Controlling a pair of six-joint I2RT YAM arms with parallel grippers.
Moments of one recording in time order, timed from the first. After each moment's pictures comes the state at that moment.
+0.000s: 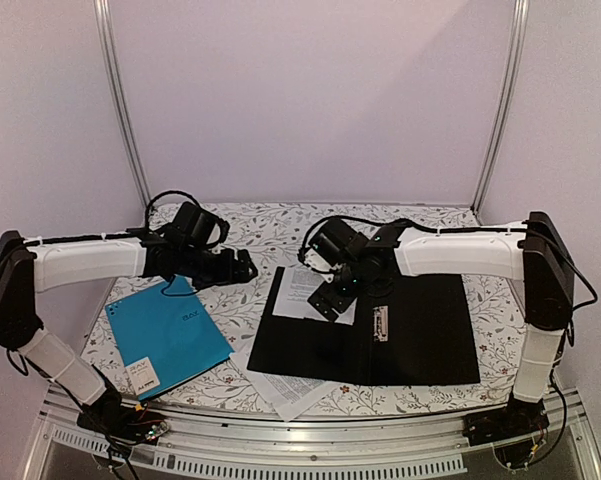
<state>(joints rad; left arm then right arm) -0.60 1.52 0.96 -0.30 0.04 -0.59 0.98 1.92 1.47 -0.62 0.27 -0.01</state>
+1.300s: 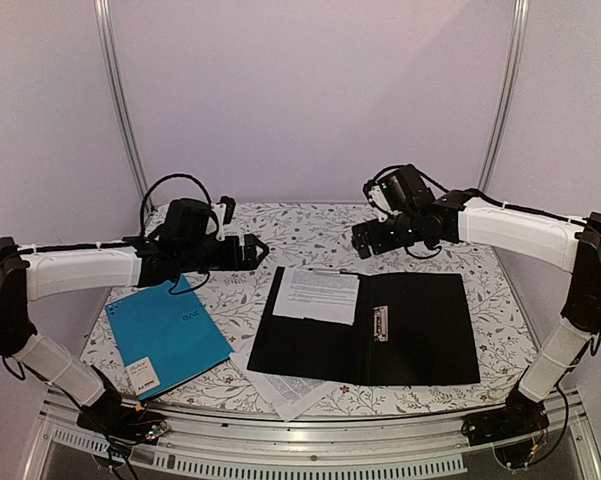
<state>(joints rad) -0.63 1.42 0.89 -0.02 -0.02 -0.47 0.73 1.68 1.36 -0.48 0.25 0.18</state>
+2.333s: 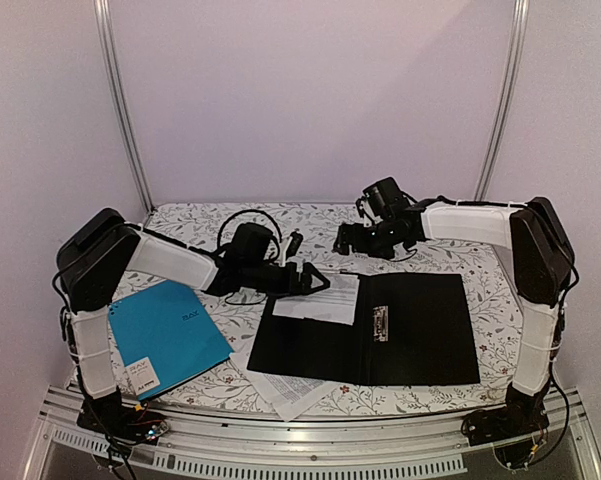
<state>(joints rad) -0.74 1.99 1.10 0.30 0.44 -0.62 0.61 1.98 1.48 -0.35 -0.04 0.48</state>
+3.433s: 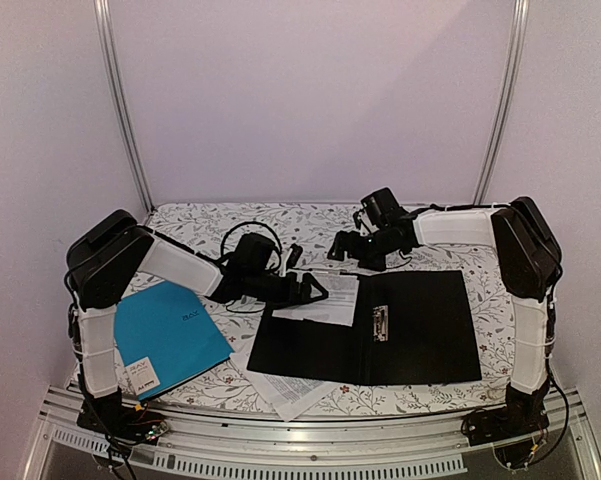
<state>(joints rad) -0.74 2.05 1.08 0.32 0.45 -0.65 0.59 2.08 1.49 -0.28 -0.20 0.60</state>
